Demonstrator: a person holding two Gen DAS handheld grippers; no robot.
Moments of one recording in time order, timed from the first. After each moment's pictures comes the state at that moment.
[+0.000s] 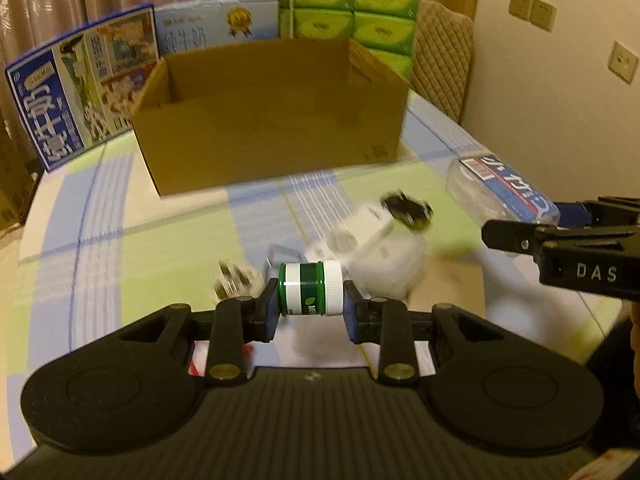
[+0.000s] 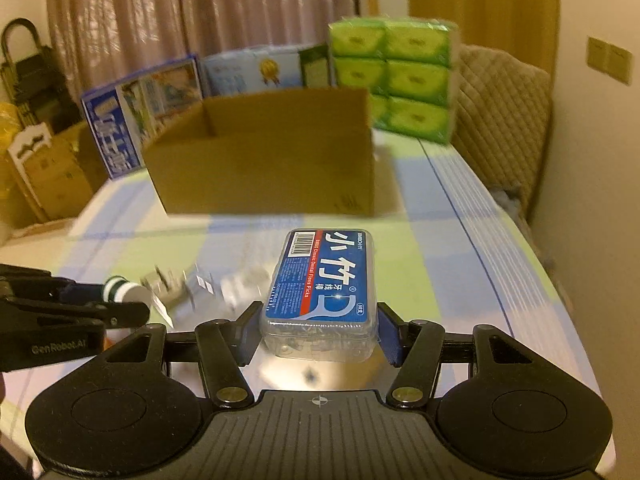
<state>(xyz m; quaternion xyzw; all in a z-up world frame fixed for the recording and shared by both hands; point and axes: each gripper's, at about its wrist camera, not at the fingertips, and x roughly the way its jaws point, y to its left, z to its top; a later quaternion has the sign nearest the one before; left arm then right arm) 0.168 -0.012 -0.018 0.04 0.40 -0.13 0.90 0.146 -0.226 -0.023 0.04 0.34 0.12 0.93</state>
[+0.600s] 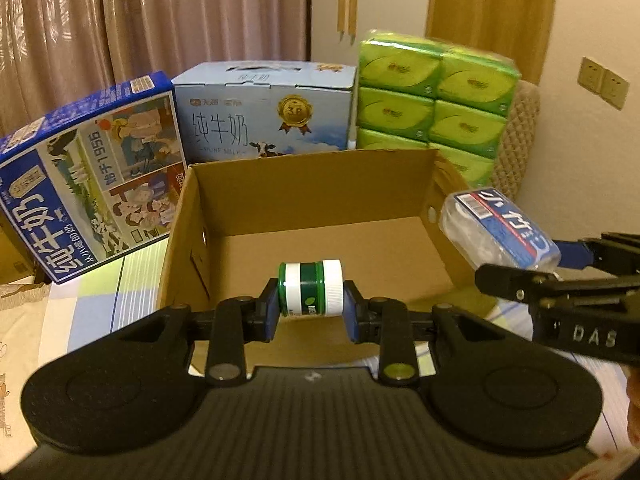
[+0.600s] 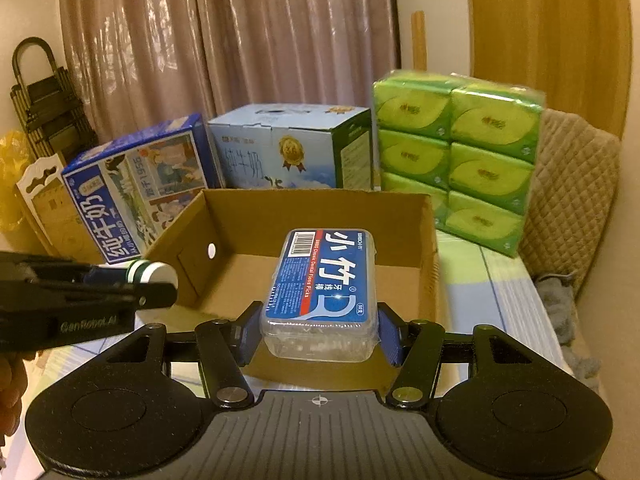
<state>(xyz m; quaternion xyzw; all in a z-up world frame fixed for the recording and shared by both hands) 0.364 -0.001 0.028 0.03 0.37 -0.08 0.93 0.353 -0.199 0.035 0.04 0.32 0.16 0.93</state>
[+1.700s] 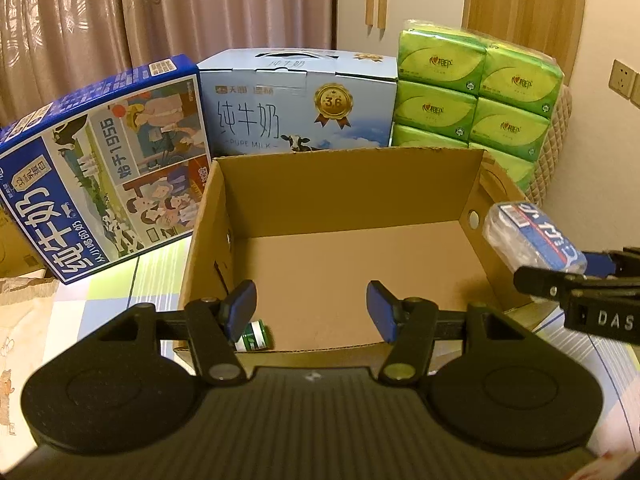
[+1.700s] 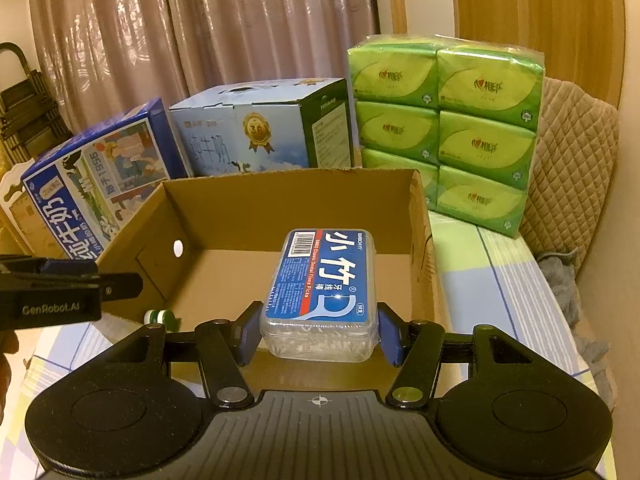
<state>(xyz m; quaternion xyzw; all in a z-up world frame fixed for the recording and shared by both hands) 0.389 0.018 0.008 0.03 0.36 -0.05 0.93 0.393 -0.205 0.005 0.06 0.33 0.14 0.93</state>
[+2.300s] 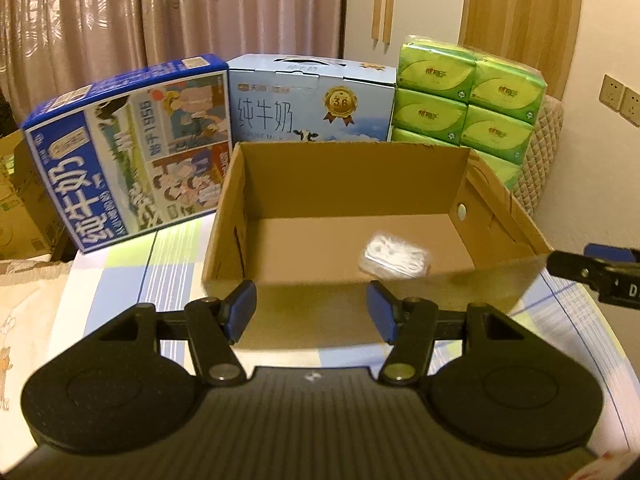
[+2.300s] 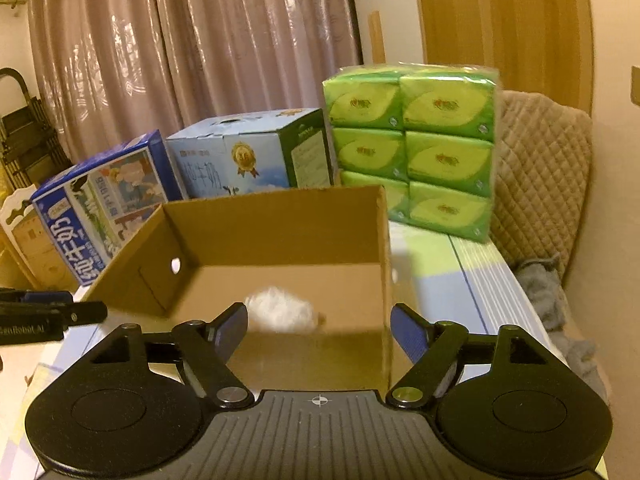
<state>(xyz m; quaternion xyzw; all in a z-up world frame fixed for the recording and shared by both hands) 0.319 0.035 0.013 0.01 0.34 -0.04 0.94 0.340 -0.238 0.008 0.08 0.29 0.13 0.94</state>
